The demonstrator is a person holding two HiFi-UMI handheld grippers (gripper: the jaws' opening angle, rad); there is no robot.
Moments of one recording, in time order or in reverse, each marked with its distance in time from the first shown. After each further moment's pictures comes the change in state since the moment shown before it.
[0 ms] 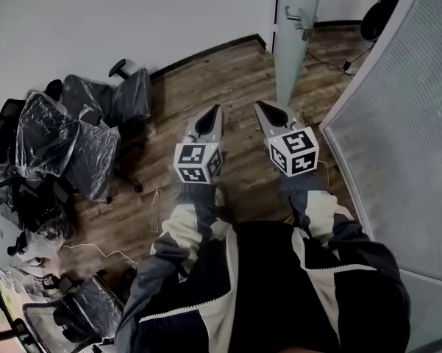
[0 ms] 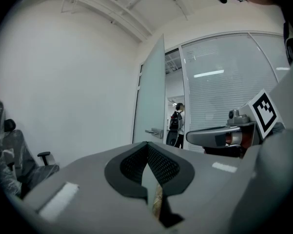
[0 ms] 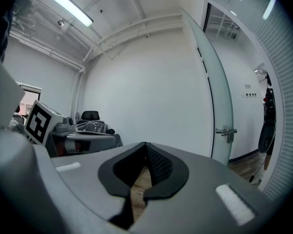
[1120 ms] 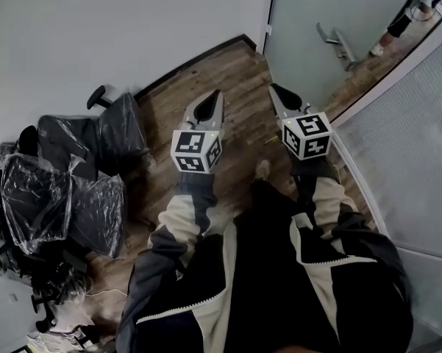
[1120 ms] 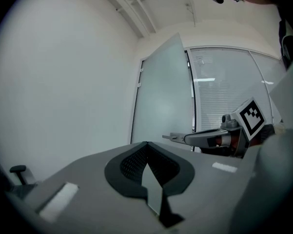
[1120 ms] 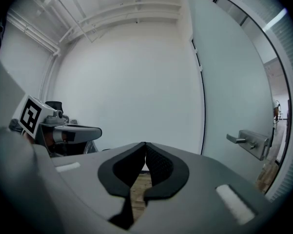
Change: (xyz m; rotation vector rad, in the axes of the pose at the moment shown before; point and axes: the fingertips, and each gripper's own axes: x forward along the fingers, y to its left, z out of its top) left arm 0.170 0.221 0.029 -0.002 -0.009 -0.212; right arm 0.248 -0.085 0.027 0.024 0.056 -0.253
